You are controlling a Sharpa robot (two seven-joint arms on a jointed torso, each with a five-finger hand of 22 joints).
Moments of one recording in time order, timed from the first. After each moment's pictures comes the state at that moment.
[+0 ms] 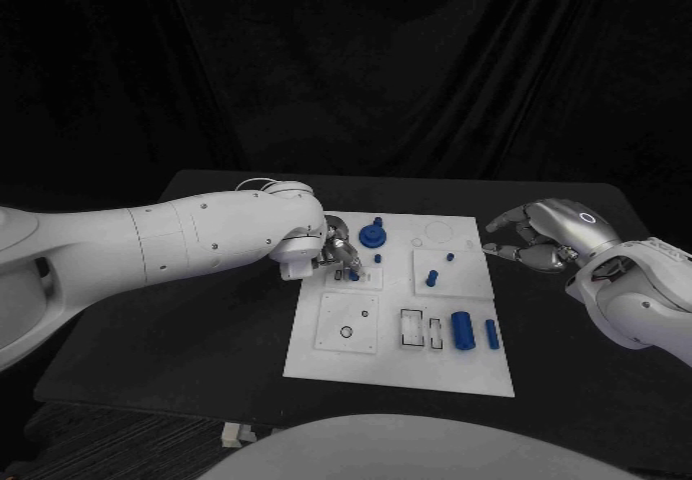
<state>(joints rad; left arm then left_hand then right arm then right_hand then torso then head) 1.29 -0.57 -0.21 1.31 -0.84 0.16 -0.60 1.01 0.05 0.46 -0.04 0.24 0.91 0.06 0.35 0.98 1.47 0.01 1.57 1.31 1.47 -0.03 1.57 1.31 0.04 1.46 0.08 1.49 1.31 1.24 -1.04 -0.25 1.65 -1.60 -0.58 -0.14 1.34 -0.04 0.09 0.20 0.17 0.95 0.11 0.13 0.16 1.47 0.02 1.57 1.31 1.46 -0.05 1.46 1.31 0.07 1.45 0.06 1.18 1.31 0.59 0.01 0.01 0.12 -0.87</state>
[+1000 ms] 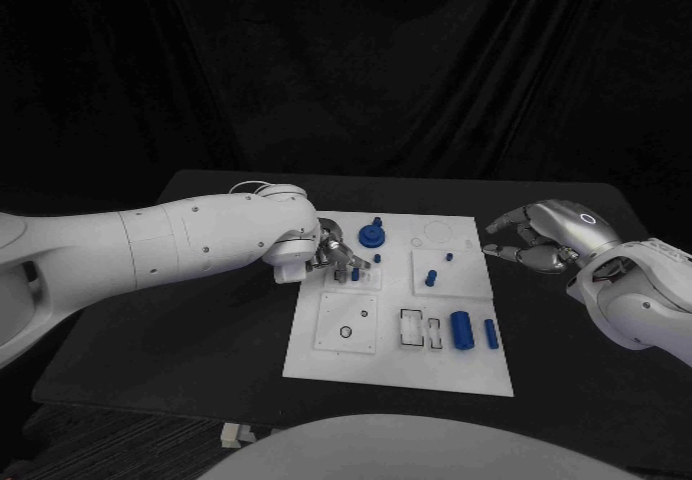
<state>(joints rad) 1.28 -0.60 -0.22 1.34 -0.84 0.15 -0.61 0.89 0.04 0.11 0.22 0.05 0.98 0.07 0.32 1.04 1.47 0.01 1.57 1.31 1.47 -0.03 1.57 1.31 0.04 1.47 0.09 1.48 1.31 1.24 -1.05 -0.25 1.65 -1.60 -0.58 -0.14 1.34 -0.04 0.09 0.20 0.17 0.95 0.11 0.13 0.16 1.47 0.02 1.57 1.31 1.46 -0.05 1.46 1.31 0.07 1.45 0.06 1.18 1.31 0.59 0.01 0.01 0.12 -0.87</state>
